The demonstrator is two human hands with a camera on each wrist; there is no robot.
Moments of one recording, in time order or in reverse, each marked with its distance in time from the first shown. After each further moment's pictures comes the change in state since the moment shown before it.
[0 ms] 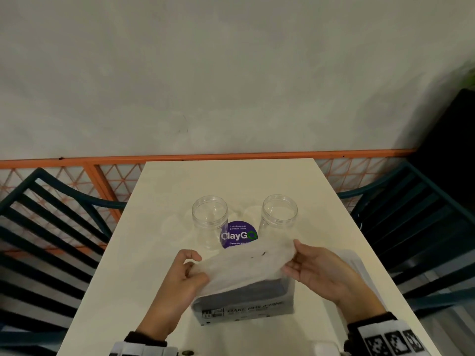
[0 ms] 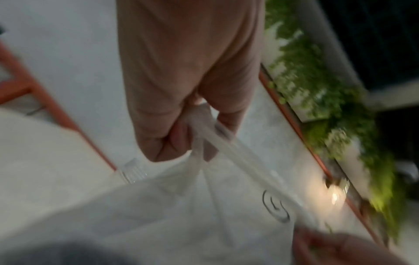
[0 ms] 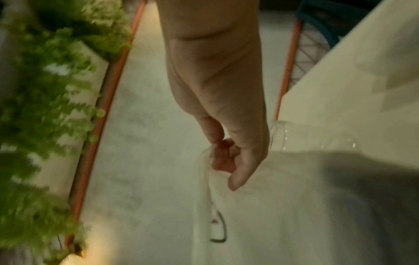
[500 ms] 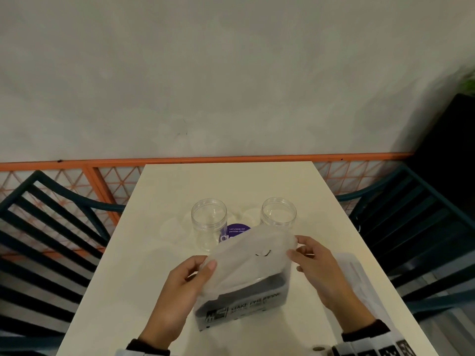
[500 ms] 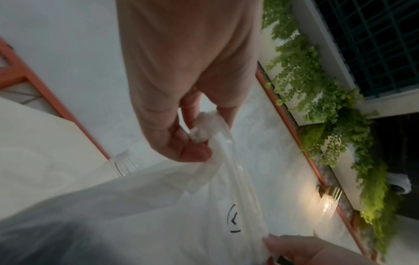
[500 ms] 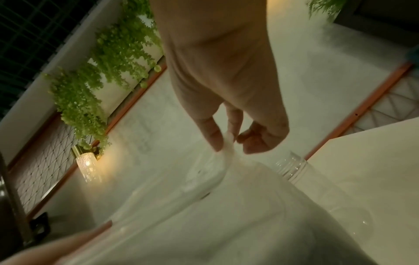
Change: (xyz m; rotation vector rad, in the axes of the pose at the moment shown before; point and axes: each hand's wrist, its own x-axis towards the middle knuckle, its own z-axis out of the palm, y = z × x) left_hand -0.006 0.002 0.007 -0.095 -0.006 0.085; right_hand 0.003 0.013 -0.002 -0.697 0.292 -0.420
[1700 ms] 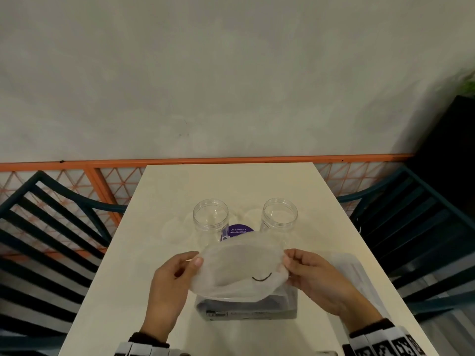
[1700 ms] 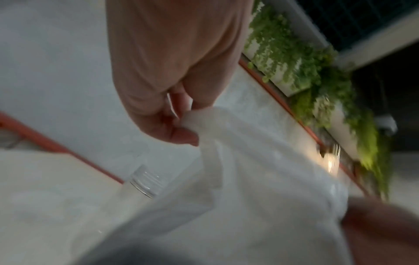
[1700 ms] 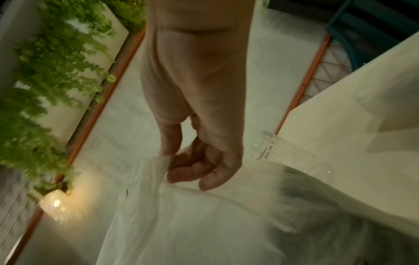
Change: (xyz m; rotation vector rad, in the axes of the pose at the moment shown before) left_hand 0.012 -0.010 -0.015 0.112 0.251 0.070; right_hand -0.004 0.007 -0.004 0.332 -0.457 0.130
